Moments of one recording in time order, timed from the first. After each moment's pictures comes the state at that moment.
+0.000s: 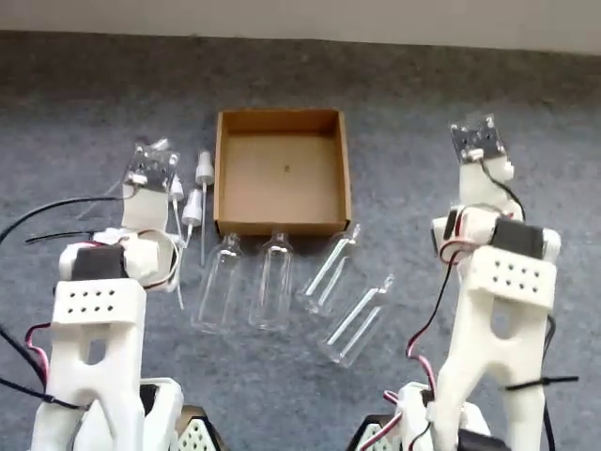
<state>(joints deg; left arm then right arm) -10.5 -42.8 49.2 65.2 -8.8 10.4 -34.5 35.2 65.4 28.0</state>
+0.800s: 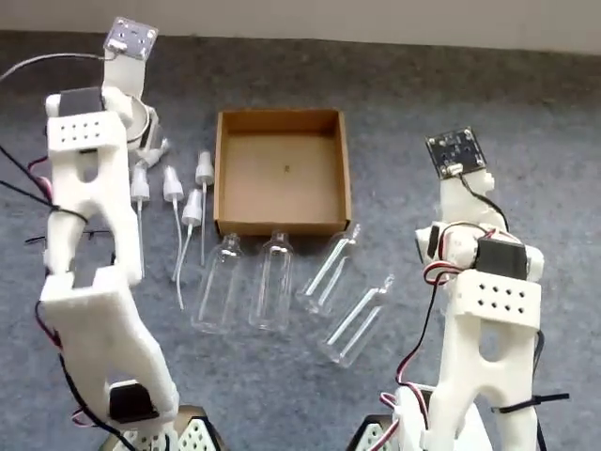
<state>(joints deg) -16.6 30.6 -32.2 70.9 -19.4 6.3 -39.6 38.2 64.4 28.0</state>
